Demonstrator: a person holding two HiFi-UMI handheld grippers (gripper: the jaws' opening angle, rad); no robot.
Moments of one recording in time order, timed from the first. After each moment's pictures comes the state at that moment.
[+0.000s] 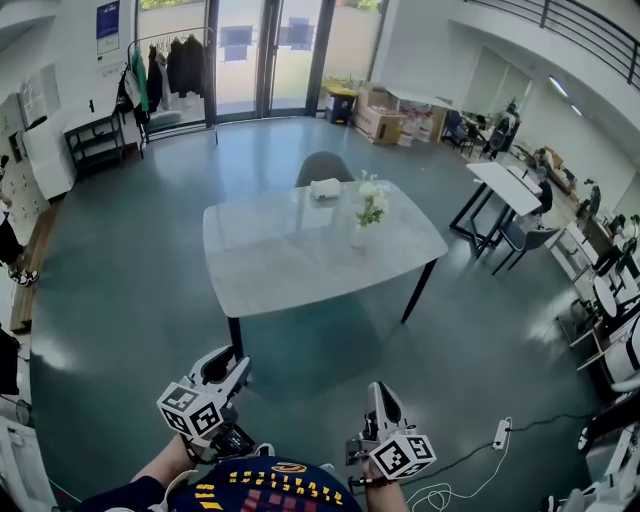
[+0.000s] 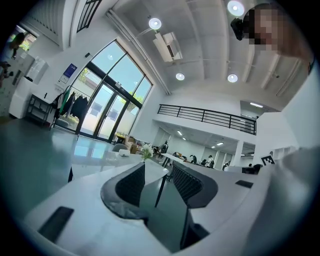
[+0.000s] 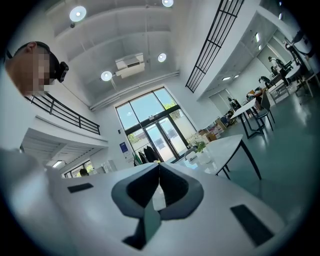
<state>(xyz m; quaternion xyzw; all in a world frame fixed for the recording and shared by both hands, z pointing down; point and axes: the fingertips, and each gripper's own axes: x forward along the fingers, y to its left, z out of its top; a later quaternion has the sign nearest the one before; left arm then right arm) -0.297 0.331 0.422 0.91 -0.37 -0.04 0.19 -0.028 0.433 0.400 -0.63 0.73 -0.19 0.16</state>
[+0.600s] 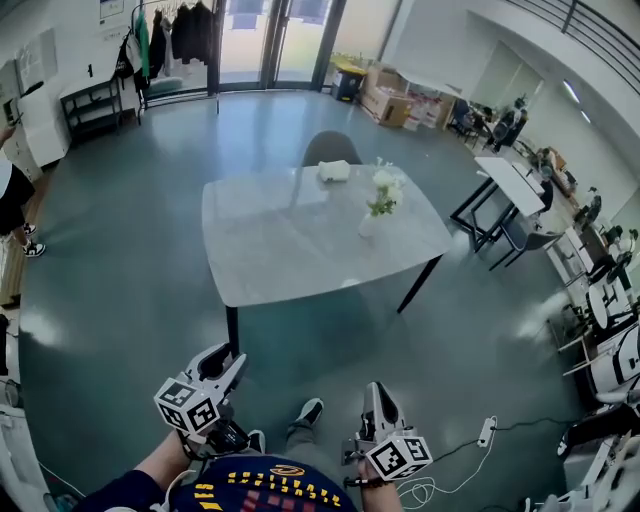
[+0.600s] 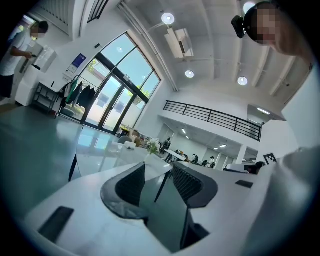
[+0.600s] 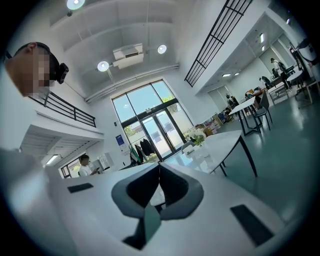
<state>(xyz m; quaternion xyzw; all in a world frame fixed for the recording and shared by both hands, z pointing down) -0.321 0.292 0.472 0.89 -0.38 -0.03 0.24 -0.050 0.392 0.423 -0.64 0.73 -0.22 0.12</state>
